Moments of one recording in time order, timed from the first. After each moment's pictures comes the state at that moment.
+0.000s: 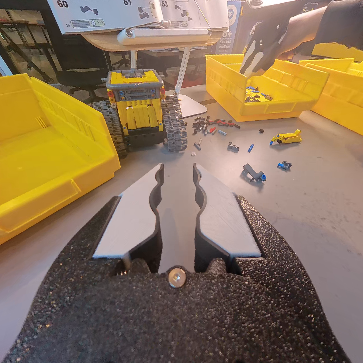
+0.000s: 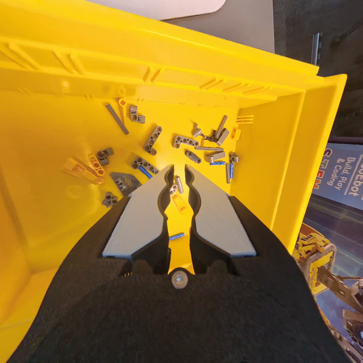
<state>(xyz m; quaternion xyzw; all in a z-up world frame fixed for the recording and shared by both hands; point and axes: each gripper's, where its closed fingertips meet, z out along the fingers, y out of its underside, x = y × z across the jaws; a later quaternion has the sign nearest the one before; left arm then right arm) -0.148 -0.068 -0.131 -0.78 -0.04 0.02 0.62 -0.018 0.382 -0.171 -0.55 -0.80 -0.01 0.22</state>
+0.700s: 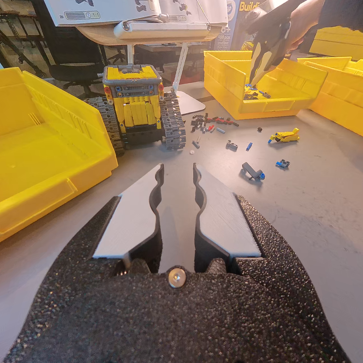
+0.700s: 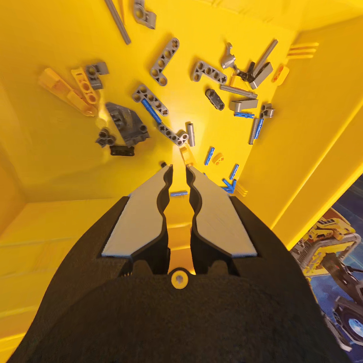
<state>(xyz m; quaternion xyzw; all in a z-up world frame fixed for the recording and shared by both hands) -0.147 -0.066 -0.134 -0.79 -0.04 0.01 0.61 0.039 0.397 -0.182 -0.53 -0.84 -0.09 0.09</state>
